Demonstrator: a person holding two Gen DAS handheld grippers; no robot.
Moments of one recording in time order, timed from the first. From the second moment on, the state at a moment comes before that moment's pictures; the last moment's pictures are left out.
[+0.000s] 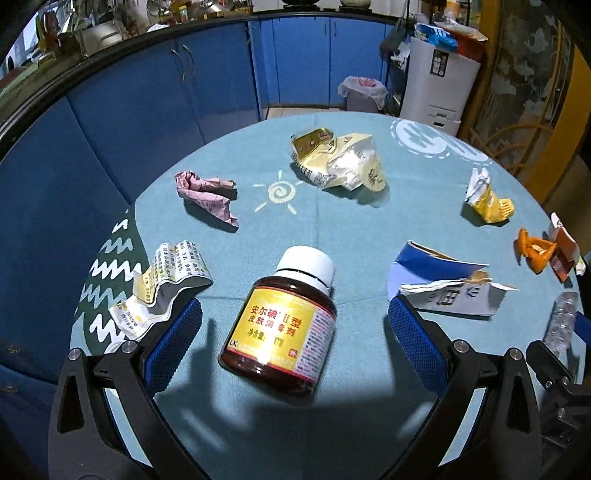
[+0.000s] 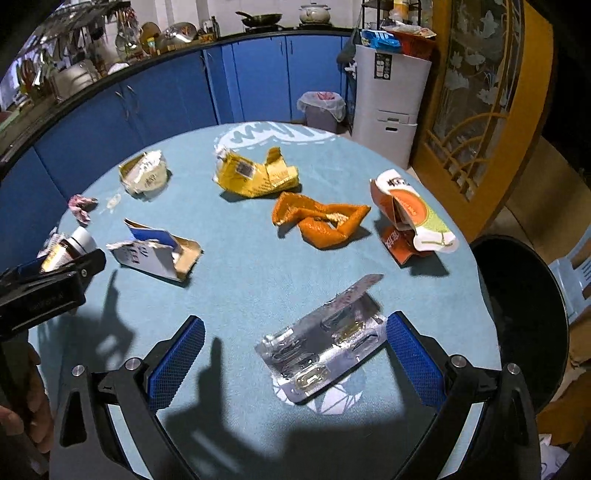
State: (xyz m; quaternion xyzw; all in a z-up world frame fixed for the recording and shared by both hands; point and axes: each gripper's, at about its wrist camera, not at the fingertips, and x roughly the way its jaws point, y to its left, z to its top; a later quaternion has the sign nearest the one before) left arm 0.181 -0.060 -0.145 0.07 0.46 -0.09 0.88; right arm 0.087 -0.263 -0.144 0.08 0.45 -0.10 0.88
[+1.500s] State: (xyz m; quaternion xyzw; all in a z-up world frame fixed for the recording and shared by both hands) left arm 0.139 -0.179 -0.096 0.09 0.42 -0.18 0.88; right arm 0.025 -0.333 -0.110 0.12 0.37 -0.11 0.91
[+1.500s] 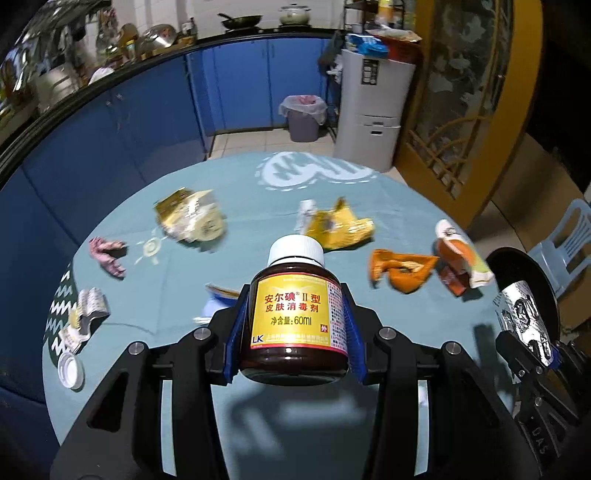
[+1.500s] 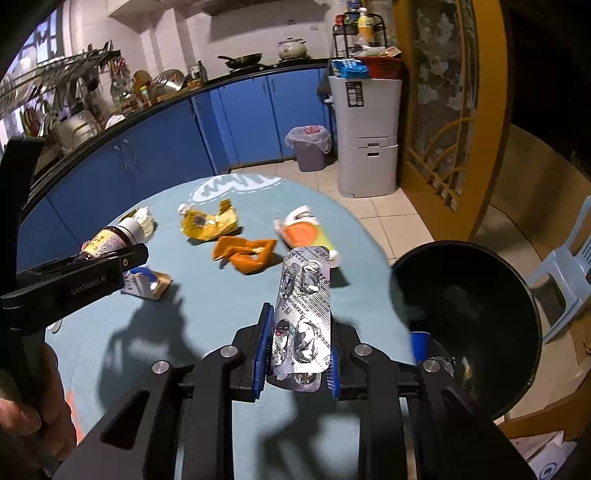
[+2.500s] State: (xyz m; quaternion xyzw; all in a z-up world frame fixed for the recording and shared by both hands) left arm 0.082 -0.399 -0.077 0.16 0.39 -0.33 0.84; right arm -0.024 -0.479 -0.125 0.18 0.34 -0.22 0.90
